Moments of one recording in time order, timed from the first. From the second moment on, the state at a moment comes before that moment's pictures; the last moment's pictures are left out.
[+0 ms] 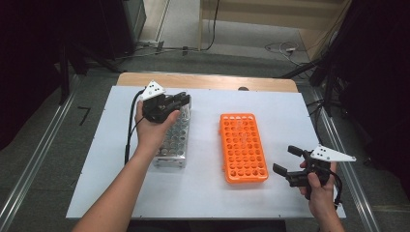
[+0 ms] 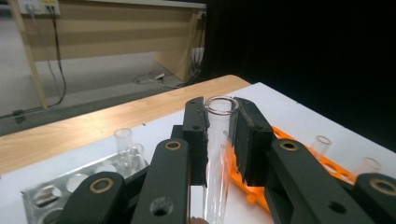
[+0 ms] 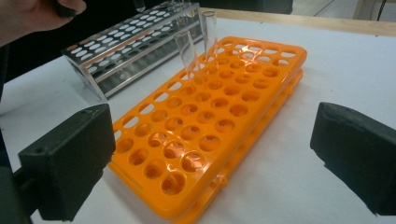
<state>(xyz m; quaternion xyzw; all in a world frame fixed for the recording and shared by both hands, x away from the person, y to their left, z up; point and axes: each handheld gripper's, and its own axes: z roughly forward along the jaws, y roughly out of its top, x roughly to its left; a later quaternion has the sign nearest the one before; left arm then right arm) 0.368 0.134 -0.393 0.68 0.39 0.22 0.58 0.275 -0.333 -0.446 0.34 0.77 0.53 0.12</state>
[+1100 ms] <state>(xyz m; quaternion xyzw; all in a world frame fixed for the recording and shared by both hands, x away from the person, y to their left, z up) 0.408 0.124 -0.428 0.72 0.44 0.25 0.48 0.277 -0.336 -0.449 0.34 0.76 0.53 0.11</state>
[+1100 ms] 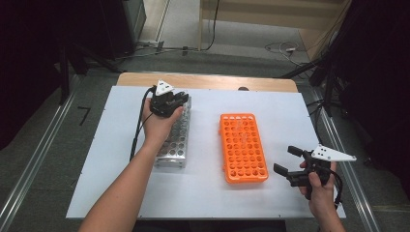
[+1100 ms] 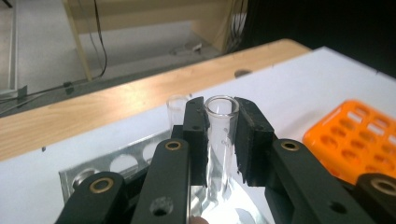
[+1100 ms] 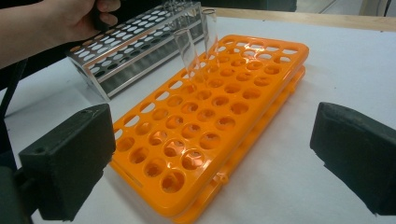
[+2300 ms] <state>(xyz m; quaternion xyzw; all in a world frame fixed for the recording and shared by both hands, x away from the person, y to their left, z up) 0.338 0.130 -0.406 0.72 0.40 0.17 0.54 0.282 -0.313 -0.439 0.34 0.78 0.52 0.10</state>
